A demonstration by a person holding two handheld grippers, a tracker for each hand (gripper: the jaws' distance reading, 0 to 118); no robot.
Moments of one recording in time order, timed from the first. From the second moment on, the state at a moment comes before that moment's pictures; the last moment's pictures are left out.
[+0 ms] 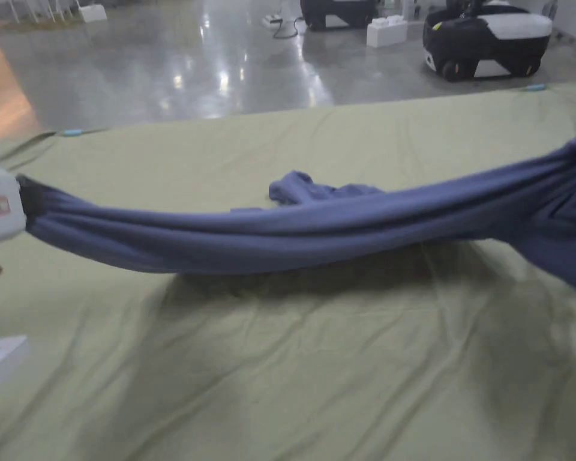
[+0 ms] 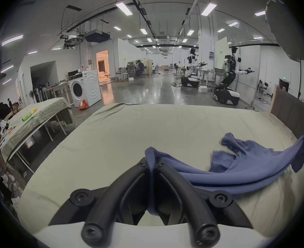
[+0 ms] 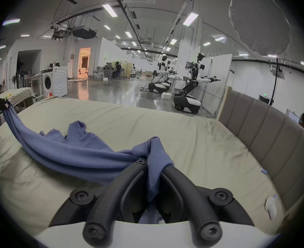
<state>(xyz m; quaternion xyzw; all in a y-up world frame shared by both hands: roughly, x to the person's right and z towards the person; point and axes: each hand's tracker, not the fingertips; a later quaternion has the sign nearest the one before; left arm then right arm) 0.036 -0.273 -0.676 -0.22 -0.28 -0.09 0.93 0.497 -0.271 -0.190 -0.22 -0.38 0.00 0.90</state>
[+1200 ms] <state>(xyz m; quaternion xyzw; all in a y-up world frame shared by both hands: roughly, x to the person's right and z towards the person) -0.319 -0.299 -0.314 -0.19 -0.30 0.08 0.93 0.128 -0.274 0.098 -0.13 -0.39 -0.04 0.91</state>
